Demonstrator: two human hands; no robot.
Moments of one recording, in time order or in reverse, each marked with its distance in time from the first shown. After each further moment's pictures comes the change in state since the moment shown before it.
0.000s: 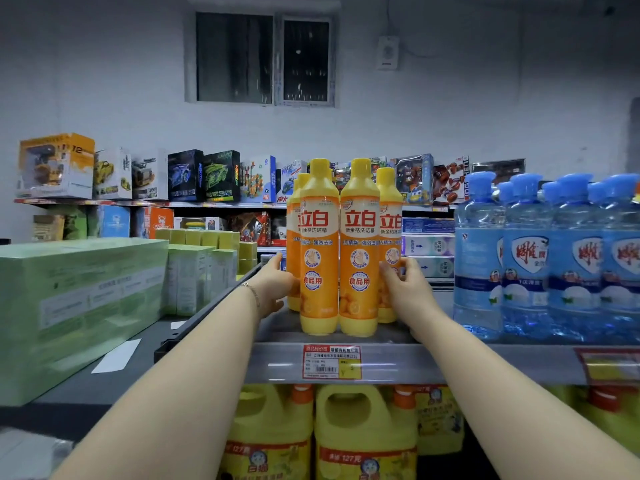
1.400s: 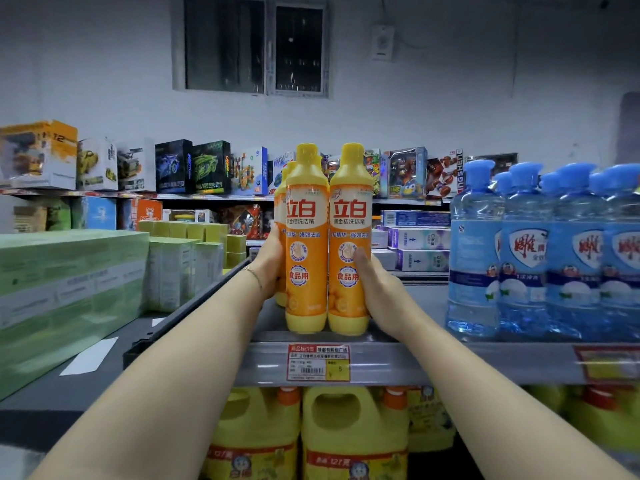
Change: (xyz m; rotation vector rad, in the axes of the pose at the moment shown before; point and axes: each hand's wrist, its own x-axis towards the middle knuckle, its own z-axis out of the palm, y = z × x) left_hand 0.050 0.010 0.017 -0.385 -0.005 0.068; right_hand -0.009 -0.001 0.008 -0.009 -0.413 -0.149
